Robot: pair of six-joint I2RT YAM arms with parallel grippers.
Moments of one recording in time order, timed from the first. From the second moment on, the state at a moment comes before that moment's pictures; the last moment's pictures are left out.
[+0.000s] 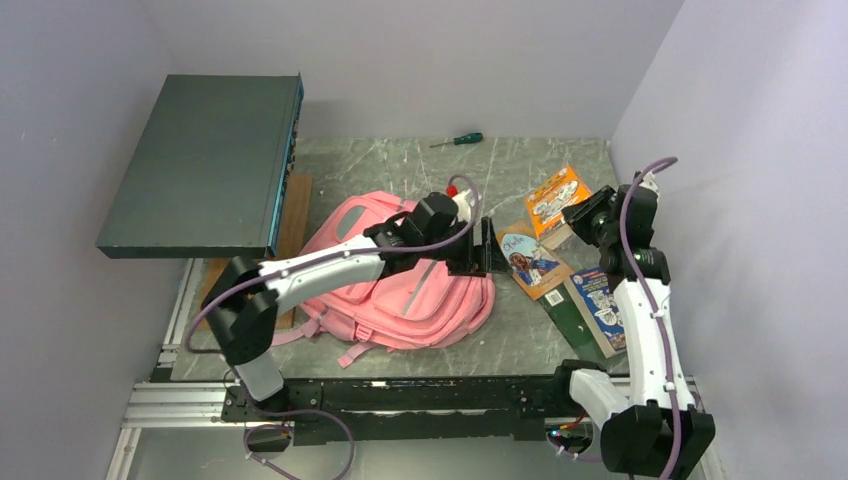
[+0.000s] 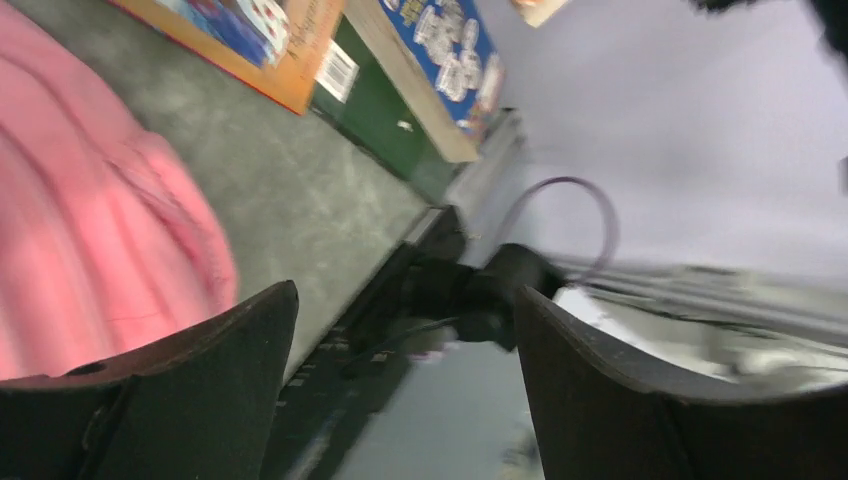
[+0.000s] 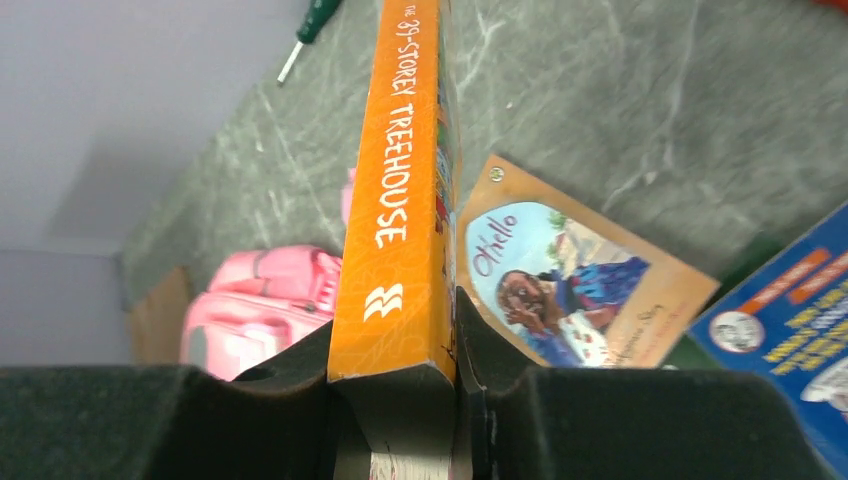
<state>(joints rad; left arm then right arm) -0.93 1.74 1.27 0.00 0.42 -1.08 -0.13 0.95 0.88 -0.41 -0.10 0.73</state>
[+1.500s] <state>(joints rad) -1.12 1.47 1.44 -0.60 -0.43 -0.05 -0.11 0.90 1.10 -1.12 -0.58 0.35</state>
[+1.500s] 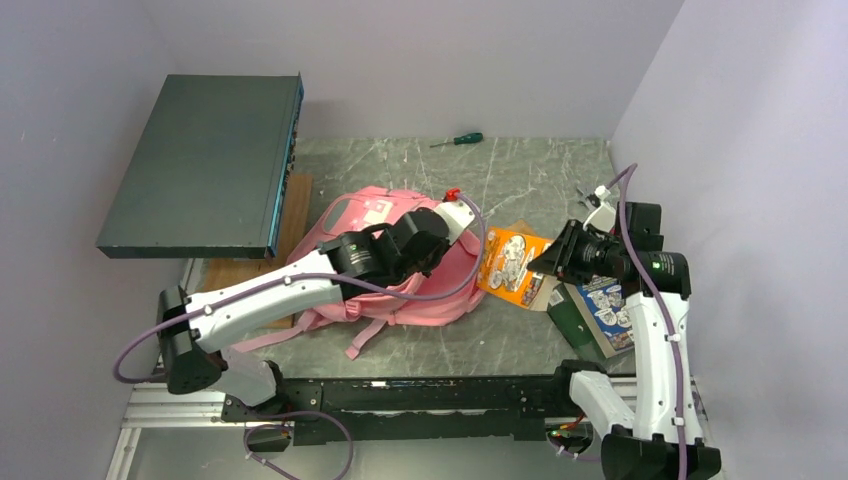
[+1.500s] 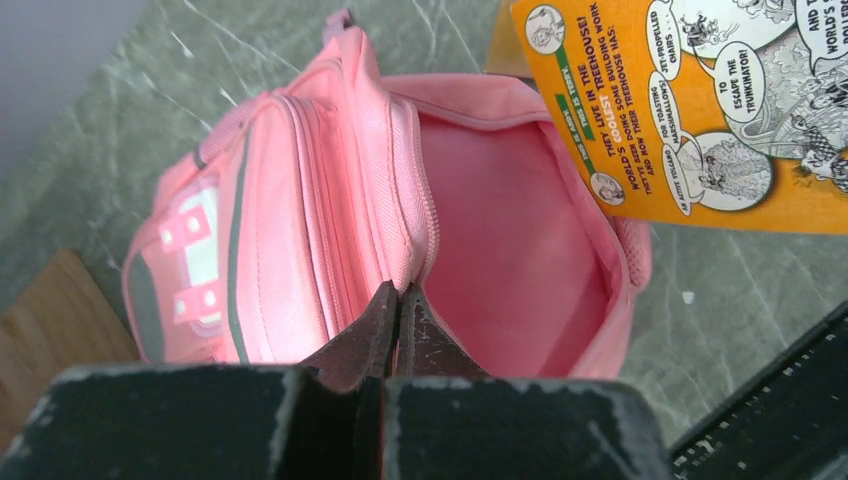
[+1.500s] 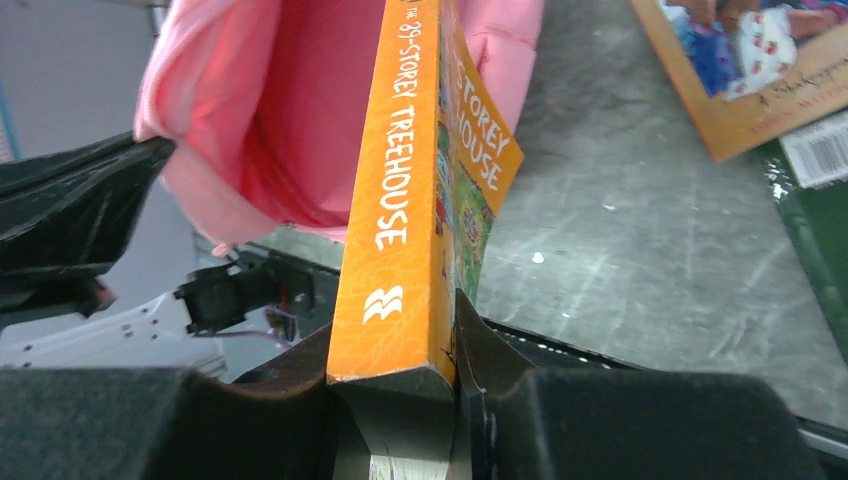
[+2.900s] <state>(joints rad) -1.12 1.08 0.98 -0.06 -0.42 0.07 0.45 1.62 0.69 0.61 -0.64 1.44</state>
